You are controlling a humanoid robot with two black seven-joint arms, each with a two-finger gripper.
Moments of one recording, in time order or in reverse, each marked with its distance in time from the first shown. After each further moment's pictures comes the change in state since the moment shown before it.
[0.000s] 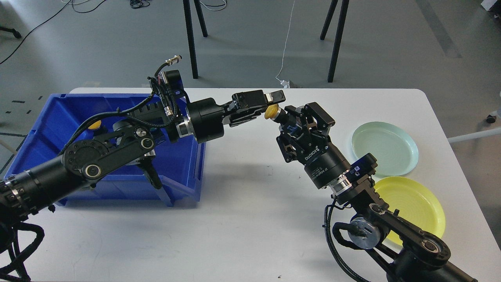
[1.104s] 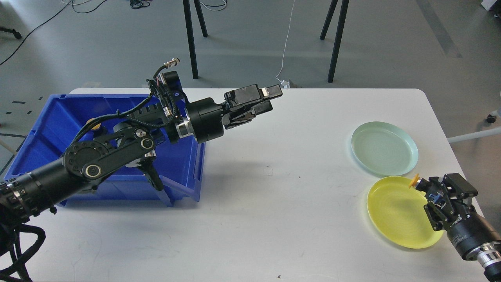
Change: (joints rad) left arm 0.007 -0.004 -0.002 0.008 -0.043 0.000 0.000; right arm -0.613 -0.524 0.345 0.068 -0.014 -0.111 0.000
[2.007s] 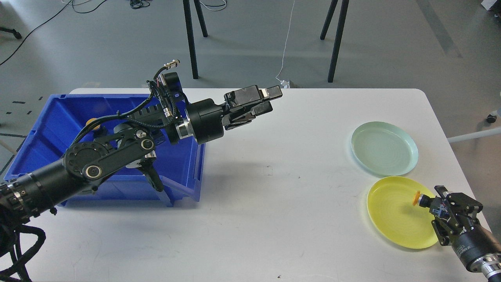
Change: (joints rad) left arm 0.005 0.000 0.000 -0.001 -0.002 0.001 0.000; right arm 0.002 0.030 -0.010 -0.082 0.008 -0.001 0.000
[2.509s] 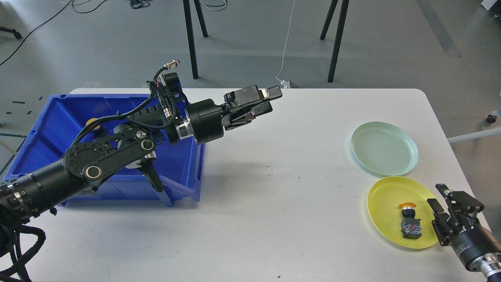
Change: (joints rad) left arm 0.002 0.000 0.000 0.000 0.000 0.000 0.000; right arm 0.002 0.009 0.004 0.005 0.005 -0.001 0.000
